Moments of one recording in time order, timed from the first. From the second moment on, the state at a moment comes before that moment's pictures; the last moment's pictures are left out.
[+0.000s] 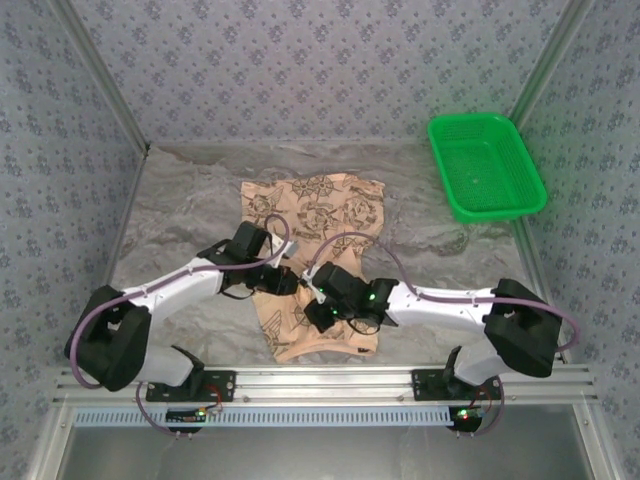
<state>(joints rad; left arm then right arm) -0.58 1.35 0.73 -0.37 0.58 -0.32 1.08 1.44 0.80 -0.22 -0.12 0.40</state>
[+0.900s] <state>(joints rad) -0.46 1.11 0.53 -0.40 0.44 -0.45 1.00 1.38 0.88 -0.40 -0.11 0.28</state>
